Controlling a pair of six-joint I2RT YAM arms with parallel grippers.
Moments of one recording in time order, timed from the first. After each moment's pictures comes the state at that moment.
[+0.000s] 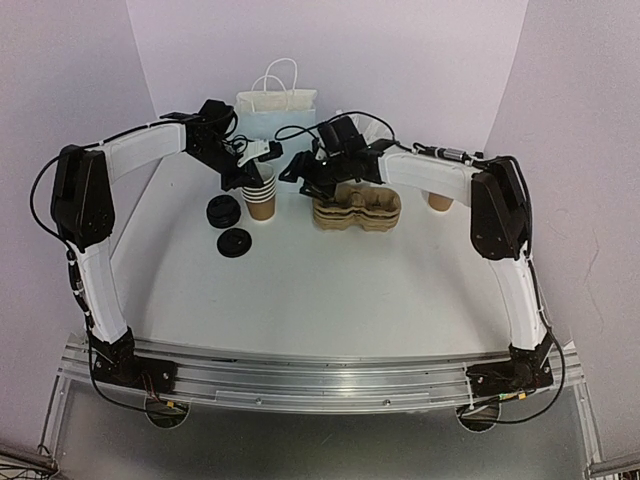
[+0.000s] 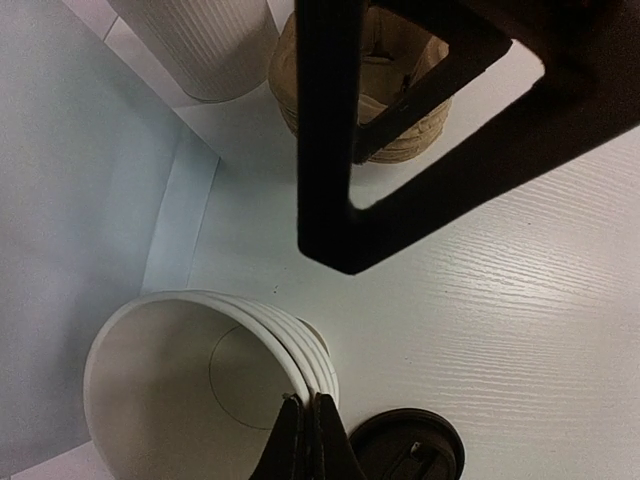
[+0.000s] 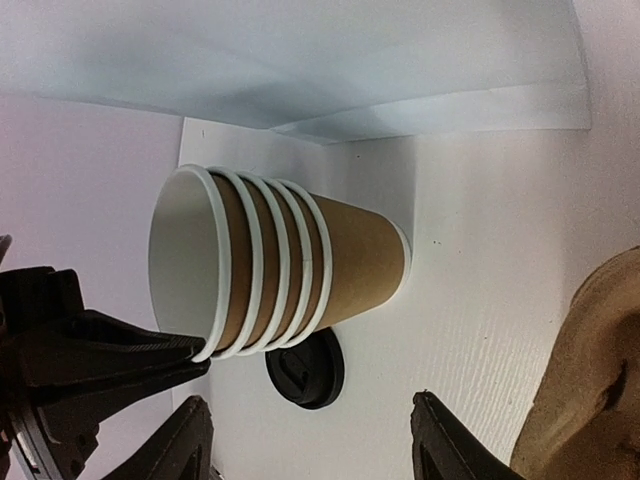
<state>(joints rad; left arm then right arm) -0.43 1.96 1.67 -0.74 0.45 0.91 0.77 2.31 1.99 -0.33 -0.26 0.97</state>
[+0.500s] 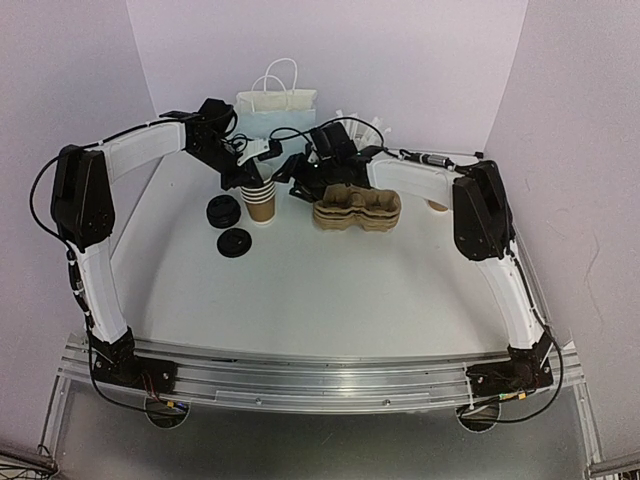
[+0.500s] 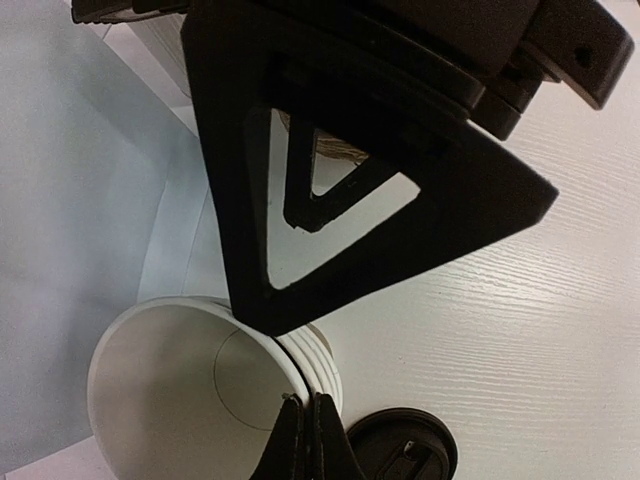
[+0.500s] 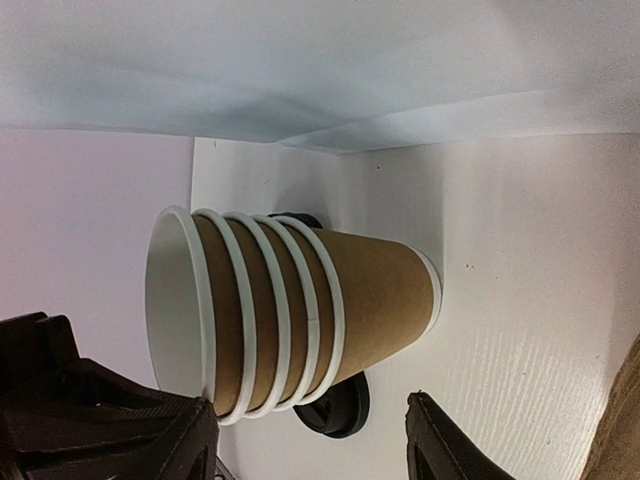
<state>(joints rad) -0.43 1.96 1.68 -0.76 0.47 0.90 0.77 2.42 2.09 -0.28 -0.29 1.05</state>
